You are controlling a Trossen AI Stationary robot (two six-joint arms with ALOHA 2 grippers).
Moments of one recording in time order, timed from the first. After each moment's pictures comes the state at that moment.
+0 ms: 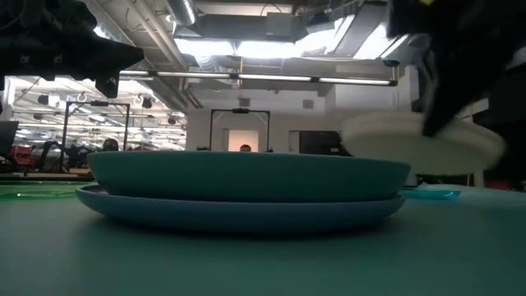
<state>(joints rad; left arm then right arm) -0.04 0.26 0.01 0.35 -0.14 -0.16 0.53 1.61 1.12 -0.88 0.40 0.75</state>
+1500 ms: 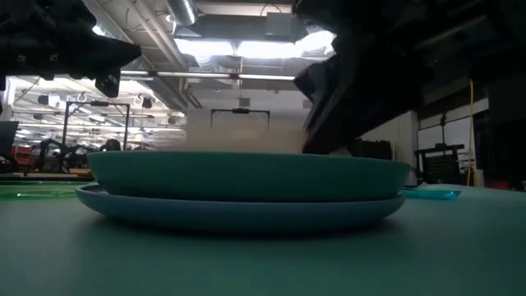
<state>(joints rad) -0.04 0.26 0.01 0.35 -0.09 -0.17 0.44 1.87 1.13 -0.12 0.08 0.05</state>
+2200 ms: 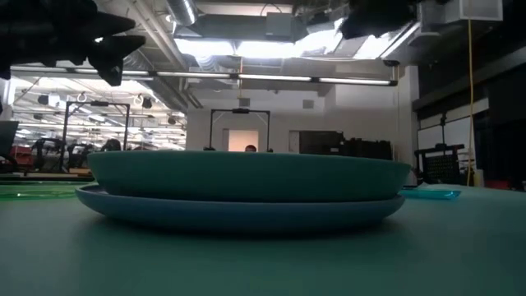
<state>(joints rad) -0.05 0.30 0.07 0.36 -0.04 -0.21 0.54 1.56 1.07 -0.24 0.28 0.18</state>
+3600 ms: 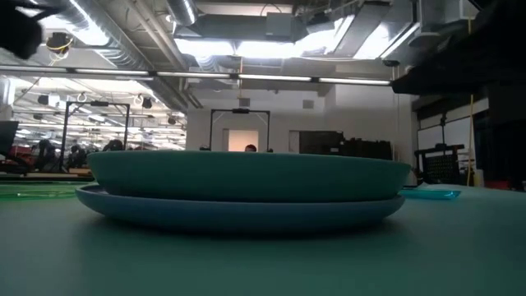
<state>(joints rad) -0.76 1.14 0.77 -1.06 0.03 -1.49 0.73 1.46 0.50 0.49 0.75 0.30</state>
